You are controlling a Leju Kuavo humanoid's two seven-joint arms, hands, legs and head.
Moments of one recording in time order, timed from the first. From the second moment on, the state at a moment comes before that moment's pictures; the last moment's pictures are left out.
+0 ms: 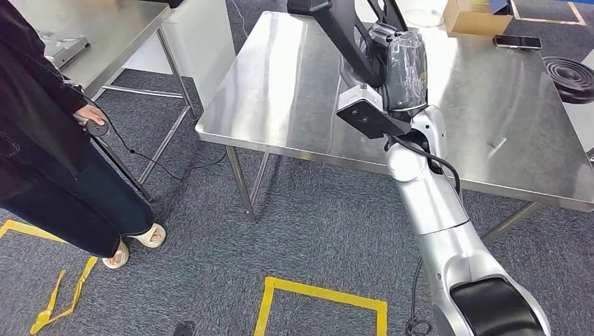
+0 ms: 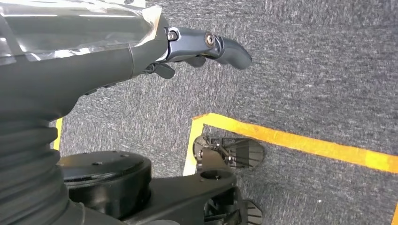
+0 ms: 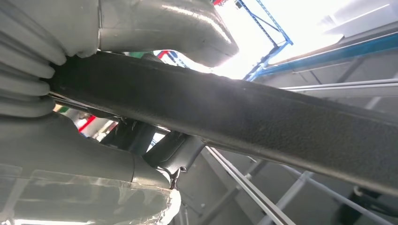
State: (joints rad) left arm -0.16 -0.18 0.39 -0.20 -0.42 0.32 -0.17; right arm -0.82 -0.03 0.28 -1.20 0.72 -0.39 -0.30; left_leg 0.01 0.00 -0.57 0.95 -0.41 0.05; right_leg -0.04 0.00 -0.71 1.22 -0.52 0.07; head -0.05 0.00
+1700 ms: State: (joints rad) left arm -0.15 -0.18 0.39 -0.20 -0.43 0.31 -0.19; right arm -0.82 -0.02 0.26 -1.19 0.76 -0.43 -0.30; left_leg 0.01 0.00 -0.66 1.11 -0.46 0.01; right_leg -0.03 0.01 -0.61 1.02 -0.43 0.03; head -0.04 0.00
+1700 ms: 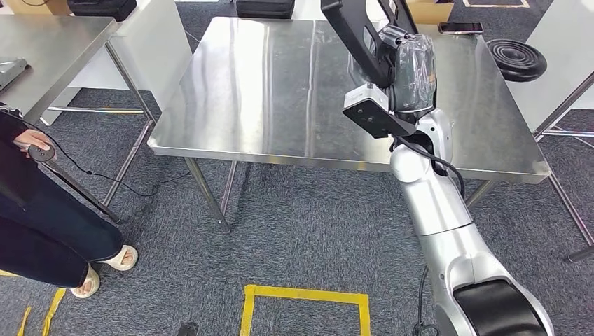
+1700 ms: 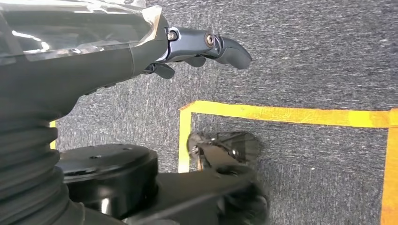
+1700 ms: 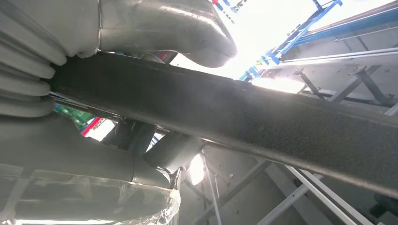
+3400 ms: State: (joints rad) left arm -0.15 -0.17 0.39 -0.20 -0.42 0.31 -0.19; right arm -0.80 -0.04 0.25 -1.19 0.76 -0.44 -0.31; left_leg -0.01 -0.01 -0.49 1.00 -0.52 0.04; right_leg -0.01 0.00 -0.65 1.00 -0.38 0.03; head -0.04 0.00
